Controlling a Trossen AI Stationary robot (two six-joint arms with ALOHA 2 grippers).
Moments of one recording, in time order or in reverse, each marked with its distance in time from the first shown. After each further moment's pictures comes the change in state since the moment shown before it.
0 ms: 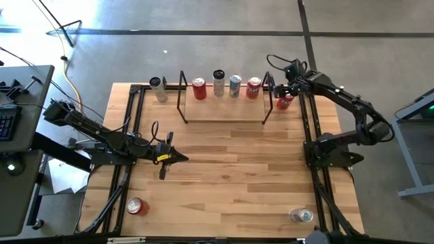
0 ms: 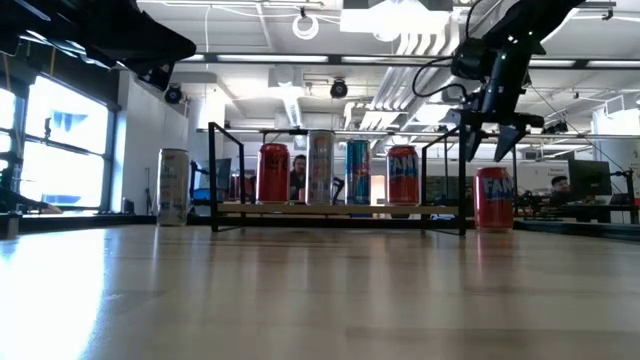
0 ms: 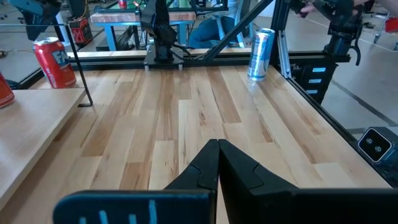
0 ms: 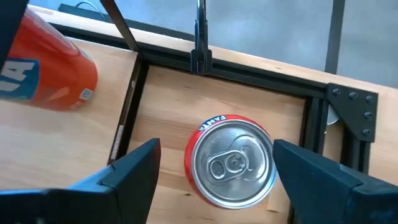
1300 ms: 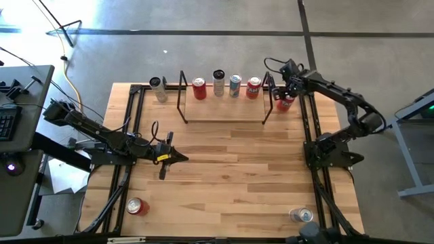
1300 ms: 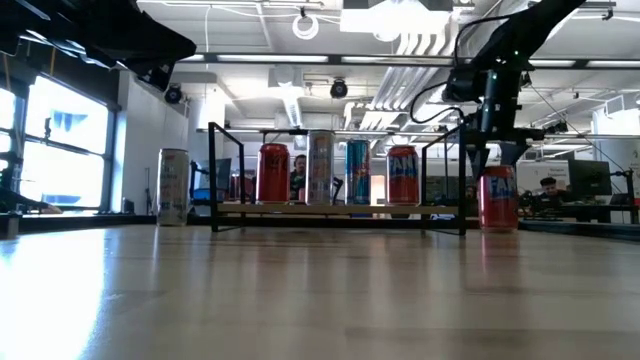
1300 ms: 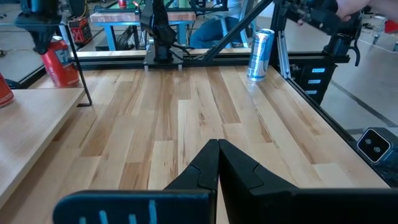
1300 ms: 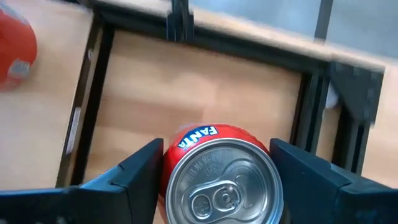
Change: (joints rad) left arm 0.000 0.000 0.000 0.000 0.001 -0.003; right arm -0.031 0.126 0.015 -0.041 0.003 -0.021
